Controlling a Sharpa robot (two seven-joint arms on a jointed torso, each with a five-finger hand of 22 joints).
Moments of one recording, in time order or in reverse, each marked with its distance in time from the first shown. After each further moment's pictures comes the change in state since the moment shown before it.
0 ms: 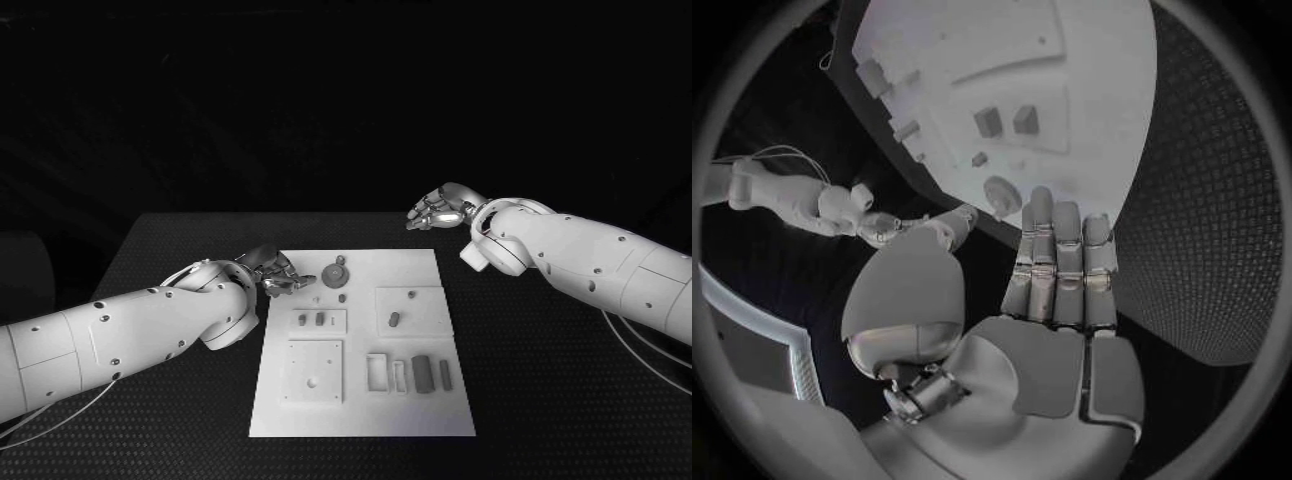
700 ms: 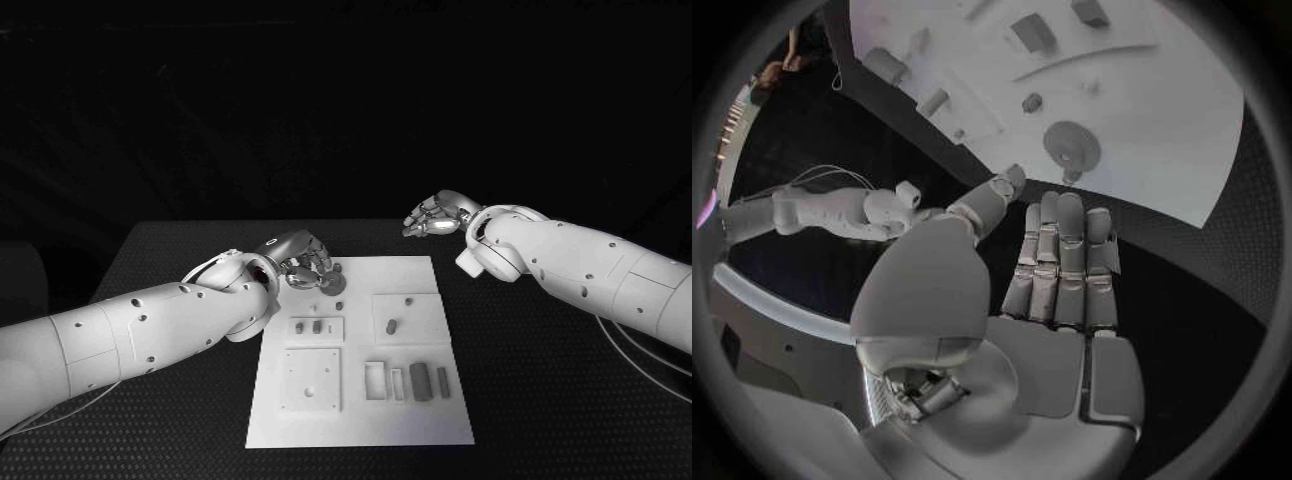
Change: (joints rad) left arm 0.020 0.122 -0.002 -0.106 -0.195 -0.022 0.266; left_hand 0.188 0.027 0.070 -0.490 0.071 0.005 -0.037 -0.014 -0.073 0.021 0.019 -0.235 -0.191 0.011 0.025 -0.046 -0.033 -0.010 0.017 -0.001 -0.072 0.003; right arm 0.000 0.008 0.000 -0.013 0.001 0.000 0.002; right_hand 0.000 0.000 0.000 0.000 0.000 0.000 0.000 0.000 0.000 0.000 0.000 0.000 0.000 0.000 0.000 0.000 0.000 0.000 0.000 0.000 0.000 0.001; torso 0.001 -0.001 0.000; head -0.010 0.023
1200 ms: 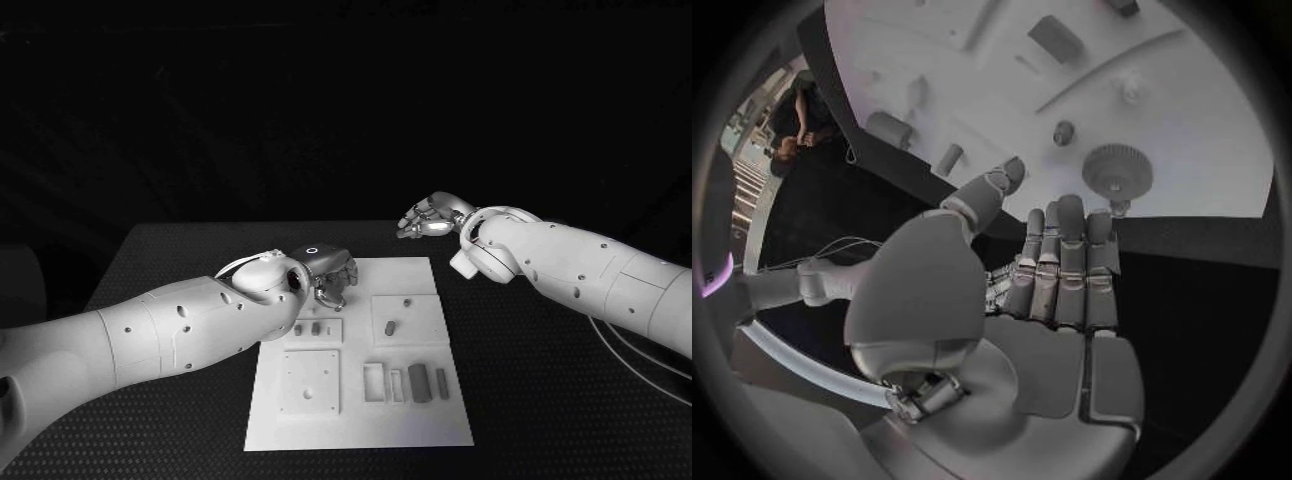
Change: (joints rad) left arm 0.000 0.123 -0.003 -0.065 -0.262 0.195 -0.011; left_hand 0.006 -0.052 -0.003 0.003 0.075 -0.067 0.004 -0.029 -0.021 -0.070 0.013 -0.076 -0.051 -0.017 0.010 0.014 0.010 -0.005 -0.001 0.002 -0.008 0.028; right arm 0.000 0.015 0.000 -0.003 0.001 0.000 0.001; right_hand -0.004 0.004 0.000 0.000 0.000 0.000 0.000 0.000 0.000 0.000 0.000 0.000 0.000 0.000 0.000 0.000 0.000 0.000 0.000 0.000 0.000 0.001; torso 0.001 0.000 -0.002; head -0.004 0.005
